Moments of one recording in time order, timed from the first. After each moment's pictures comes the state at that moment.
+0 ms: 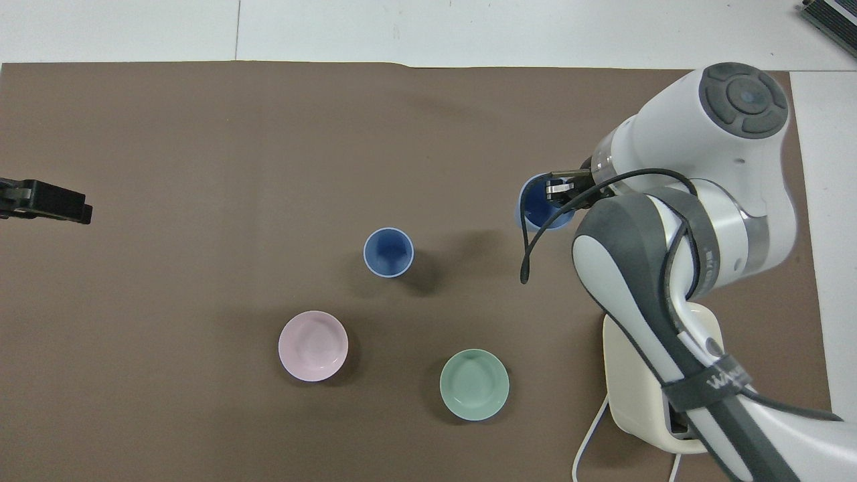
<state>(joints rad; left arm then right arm) -0.09 0.00 0.05 -1.53 -0.01 1.56 0.09 0.11 0.24 0.20 -1.61 0.02 1.88 0.33</state>
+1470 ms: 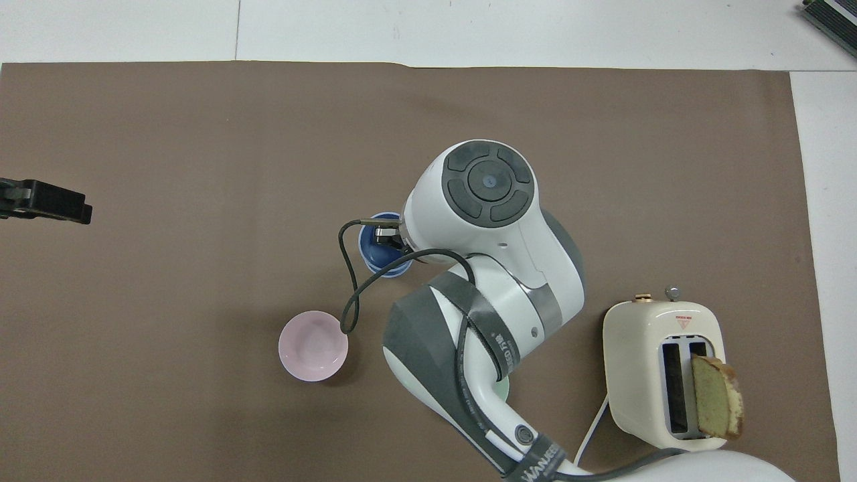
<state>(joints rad) -0.09 0.00 0.05 -1.53 -0.01 1.56 0.09 0.41 0.34 0.21 -1.52 0.06 1.96 0.70</state>
